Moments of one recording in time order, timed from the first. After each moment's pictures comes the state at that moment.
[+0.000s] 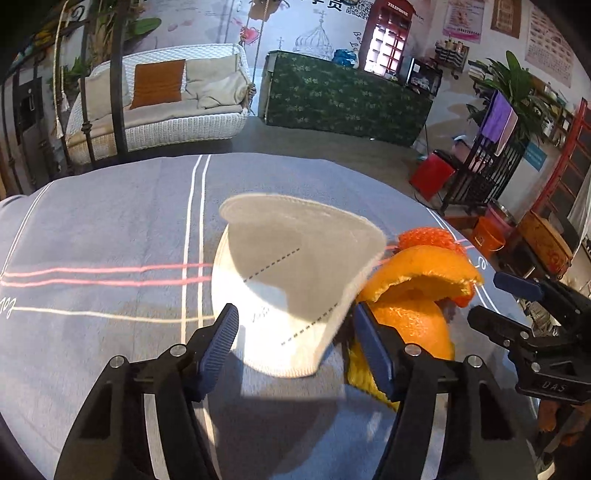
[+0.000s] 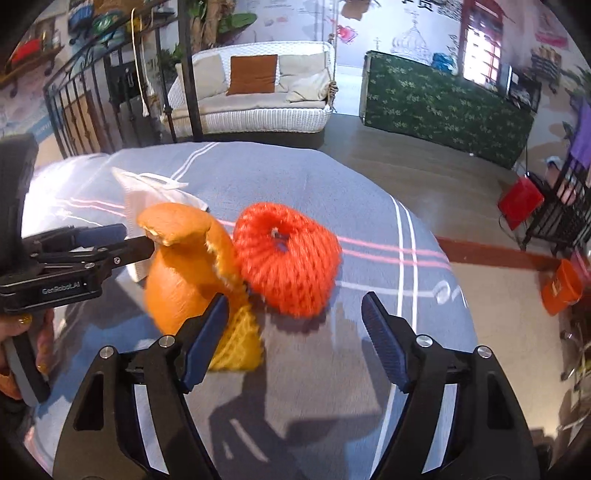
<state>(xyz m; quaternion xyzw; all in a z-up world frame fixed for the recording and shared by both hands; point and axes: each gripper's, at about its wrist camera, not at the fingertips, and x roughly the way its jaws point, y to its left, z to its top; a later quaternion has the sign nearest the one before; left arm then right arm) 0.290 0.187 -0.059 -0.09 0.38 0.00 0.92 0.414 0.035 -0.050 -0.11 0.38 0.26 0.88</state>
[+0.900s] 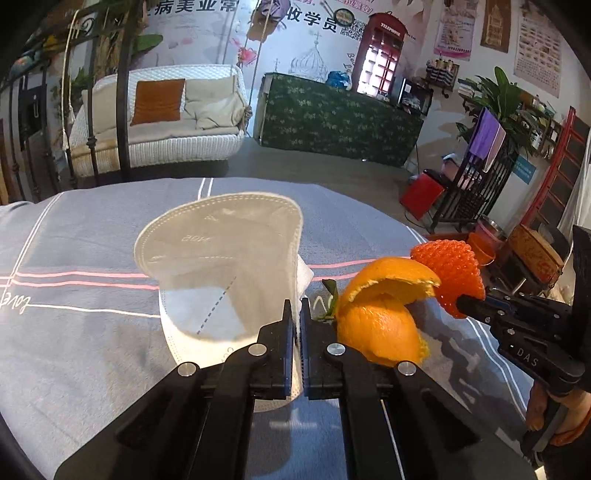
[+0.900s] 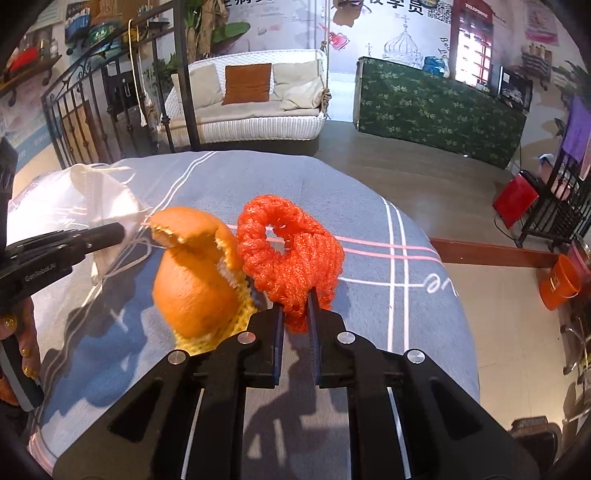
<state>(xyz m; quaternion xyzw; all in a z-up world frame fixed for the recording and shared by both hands) 0.248 0.177 -0.030 -0.10 0.34 0.00 0.94 0.391 0.017 -0.038 -0.09 0.36 0.25 0.89</state>
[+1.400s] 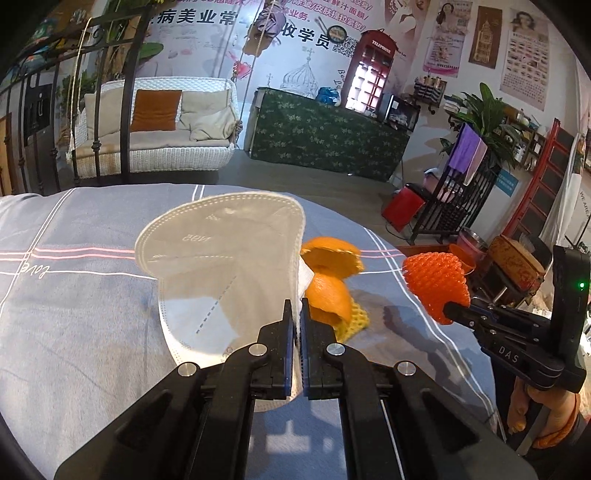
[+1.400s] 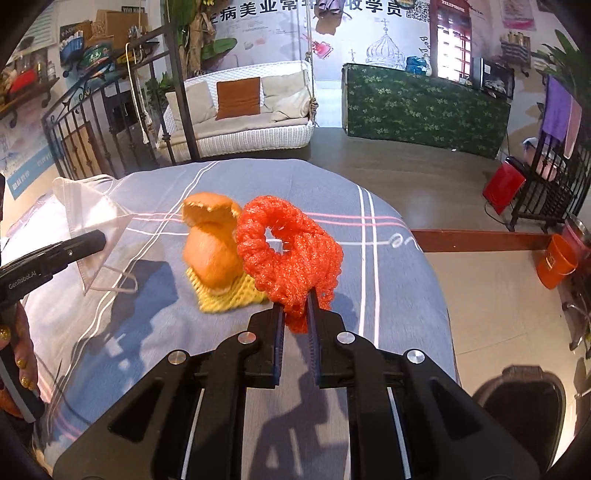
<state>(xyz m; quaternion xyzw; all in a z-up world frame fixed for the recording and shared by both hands) 0.197 0.151 -0.010 -0.12 0.31 -0.02 0.94 0.330 -0.031 -0.025 -0.05 0.35 0.24 0.90</state>
